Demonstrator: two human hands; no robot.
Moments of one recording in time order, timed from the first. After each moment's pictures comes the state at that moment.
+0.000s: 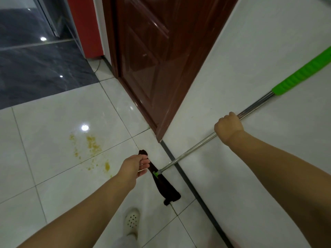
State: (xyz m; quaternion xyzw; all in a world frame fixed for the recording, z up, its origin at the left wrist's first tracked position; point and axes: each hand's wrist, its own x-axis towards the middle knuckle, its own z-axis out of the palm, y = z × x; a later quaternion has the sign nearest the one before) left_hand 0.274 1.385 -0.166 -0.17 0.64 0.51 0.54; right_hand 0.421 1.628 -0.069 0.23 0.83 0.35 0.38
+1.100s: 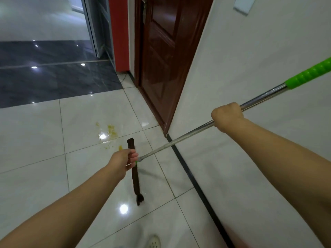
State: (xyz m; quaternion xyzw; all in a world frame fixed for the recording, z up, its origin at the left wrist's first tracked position) left_hand 0.505 1.134 -0.118 -0.15 0.65 0.62 0.42; right_hand 0.639 1.401 0.026 0.29 0.86 0.35 0.24
